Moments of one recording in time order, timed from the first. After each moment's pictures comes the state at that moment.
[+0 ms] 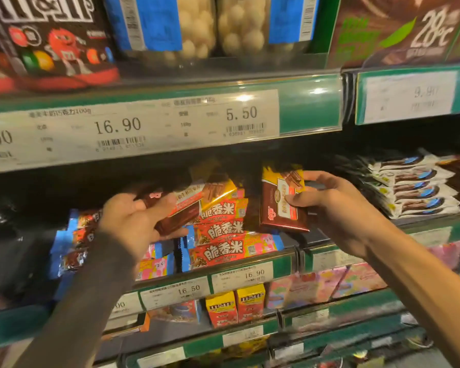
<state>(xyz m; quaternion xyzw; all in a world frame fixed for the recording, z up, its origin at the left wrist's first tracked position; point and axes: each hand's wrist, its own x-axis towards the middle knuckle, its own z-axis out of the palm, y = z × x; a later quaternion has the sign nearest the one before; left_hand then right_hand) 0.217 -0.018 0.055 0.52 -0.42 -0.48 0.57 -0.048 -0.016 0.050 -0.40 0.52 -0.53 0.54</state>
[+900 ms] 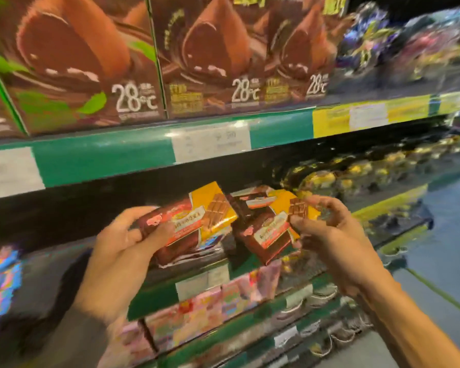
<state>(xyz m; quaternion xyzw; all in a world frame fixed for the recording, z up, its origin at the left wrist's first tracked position) -0.148 0.014 0.066 0.44 -0.54 -0.50 0.51 -0.414 0.074 0.048 -0.34 0.54 -0.67 0.39</state>
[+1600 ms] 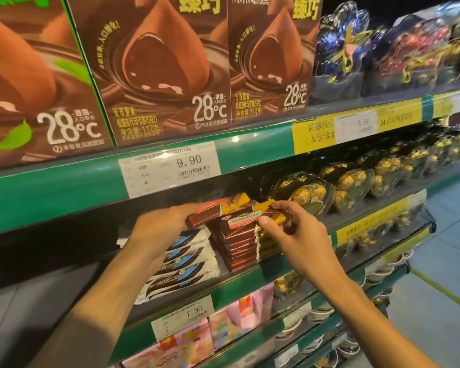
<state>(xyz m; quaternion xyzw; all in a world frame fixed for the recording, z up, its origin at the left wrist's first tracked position) -0.238 -0.063 0.085 0.57 -0.53 -0.51 0.37 -0.448 0.016 0.026 -0.52 0.68 -0.49 0.14</state>
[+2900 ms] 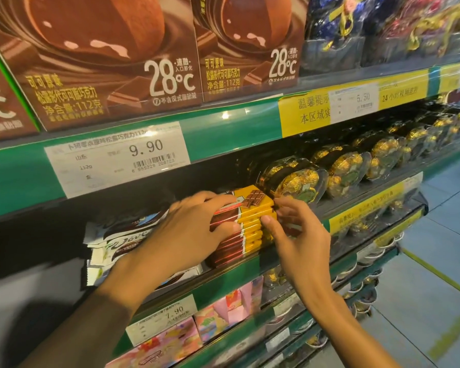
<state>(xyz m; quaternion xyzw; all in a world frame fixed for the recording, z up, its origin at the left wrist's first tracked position) -0.283 -0.080 0.055 0.40 -0.90 -0.15 0.11 -0.459 0.008 -0.023 -0.46 0.63 -0.62 0.05</state>
